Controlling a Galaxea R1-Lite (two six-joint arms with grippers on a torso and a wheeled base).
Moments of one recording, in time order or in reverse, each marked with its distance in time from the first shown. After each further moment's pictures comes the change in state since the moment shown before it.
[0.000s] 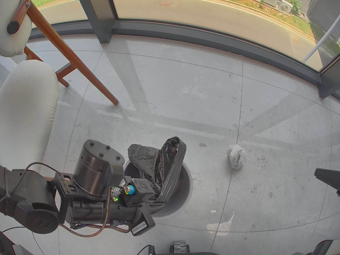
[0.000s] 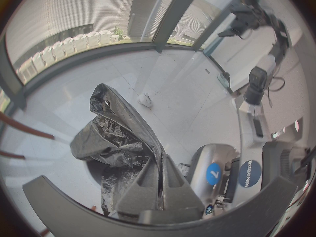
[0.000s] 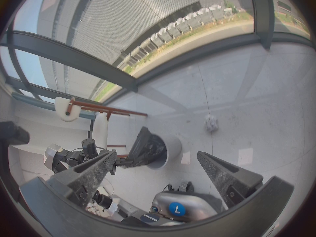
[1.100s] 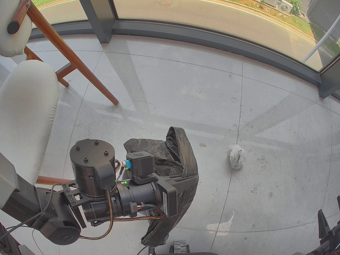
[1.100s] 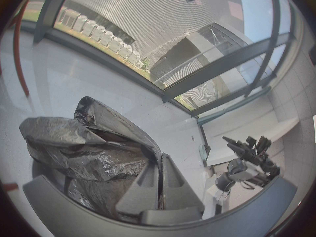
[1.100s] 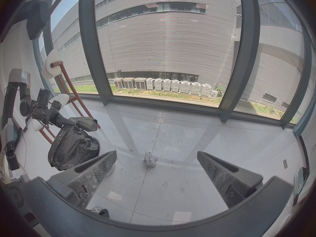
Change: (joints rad) left arm 0.000 0.145 0.150 -0.789 -0.211 -0.670; right arm -0.512 -0.803 0.602 -0.172 -0.061 -0.616
